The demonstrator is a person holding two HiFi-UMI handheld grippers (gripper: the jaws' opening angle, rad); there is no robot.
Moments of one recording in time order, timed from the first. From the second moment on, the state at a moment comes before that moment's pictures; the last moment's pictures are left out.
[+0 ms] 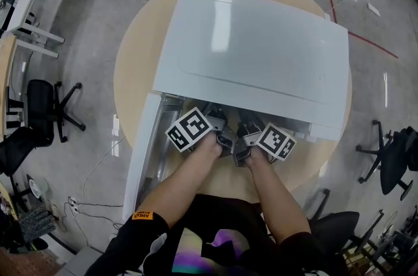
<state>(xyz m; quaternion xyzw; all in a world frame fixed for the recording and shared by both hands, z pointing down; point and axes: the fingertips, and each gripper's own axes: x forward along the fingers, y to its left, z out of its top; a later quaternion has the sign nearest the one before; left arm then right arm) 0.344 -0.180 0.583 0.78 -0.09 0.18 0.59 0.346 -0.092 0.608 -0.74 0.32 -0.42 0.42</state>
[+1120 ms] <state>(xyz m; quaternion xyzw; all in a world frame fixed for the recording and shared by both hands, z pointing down) 0.341 -0.187 0.606 0.77 -0.13 0.21 0.59 0.348 -0.094 0.612 -0.73 0.31 -0.43 0.43</state>
